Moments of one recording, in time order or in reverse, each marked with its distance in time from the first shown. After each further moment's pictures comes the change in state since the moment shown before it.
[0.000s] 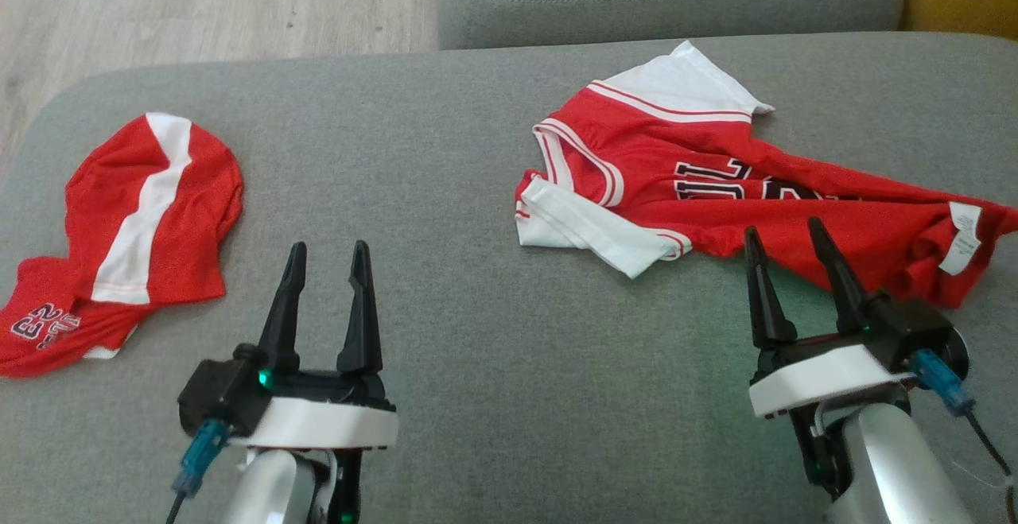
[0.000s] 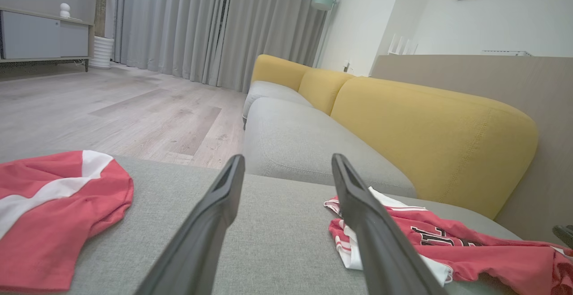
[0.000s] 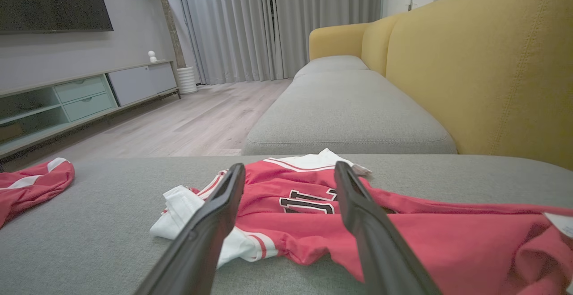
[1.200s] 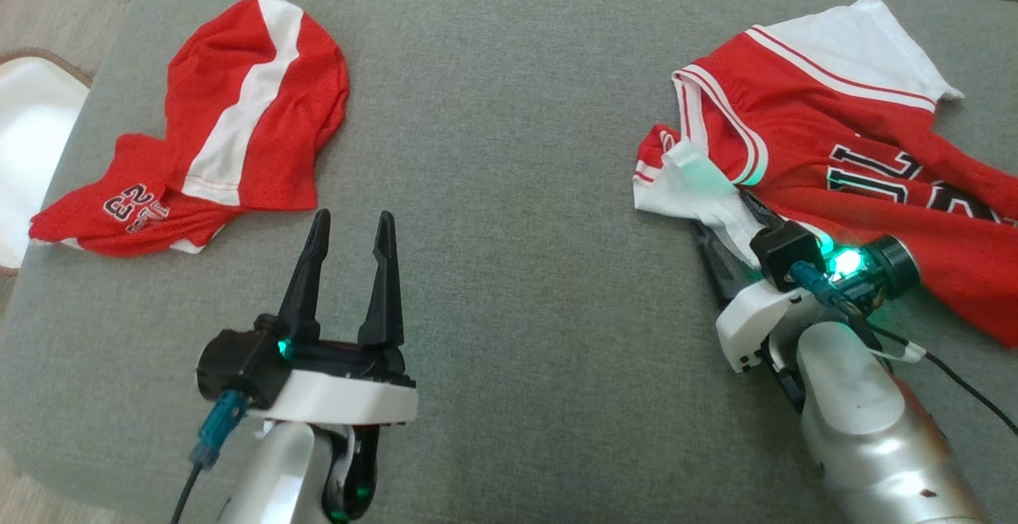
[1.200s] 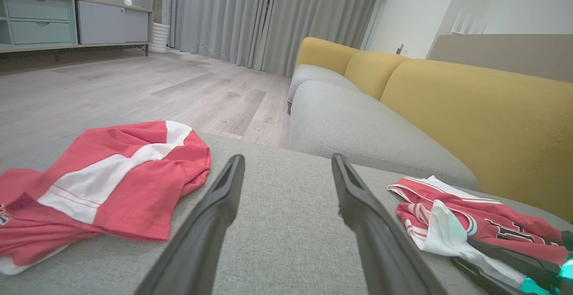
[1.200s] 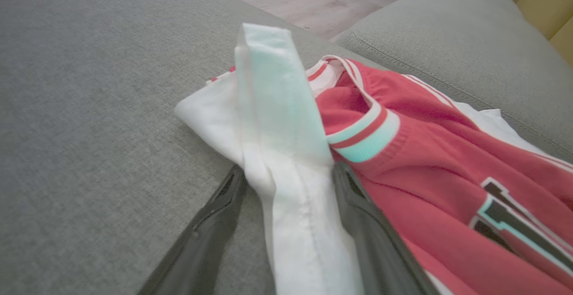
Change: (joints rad) left arm -0.063 0.000 -0.051 0.001 -0.003 0.002 0.000; right arm -0.353 -0.001 0.018 0.538 -0.454 0.000 -0.001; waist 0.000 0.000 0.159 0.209
